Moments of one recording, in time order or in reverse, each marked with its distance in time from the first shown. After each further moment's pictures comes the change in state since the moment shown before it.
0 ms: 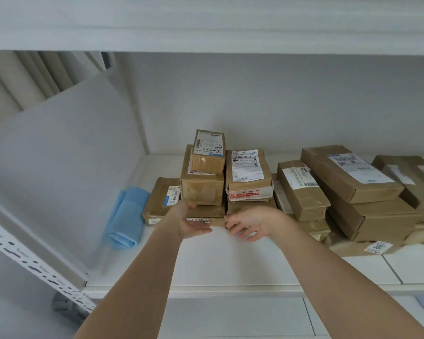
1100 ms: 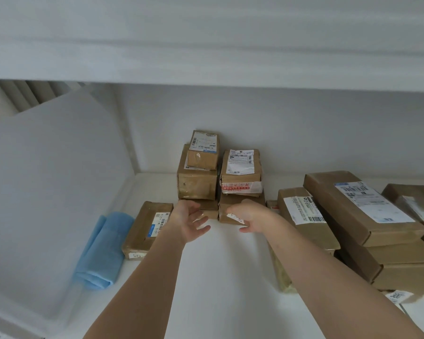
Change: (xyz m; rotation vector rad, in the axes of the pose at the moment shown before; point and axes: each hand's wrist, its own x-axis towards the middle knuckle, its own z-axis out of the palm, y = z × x) left_hand 0.052 0.036 0.054 -0.032 -0.107 0.135; right_hand 0.043 -0.049 -0.062 0.257 0.352 -0.132
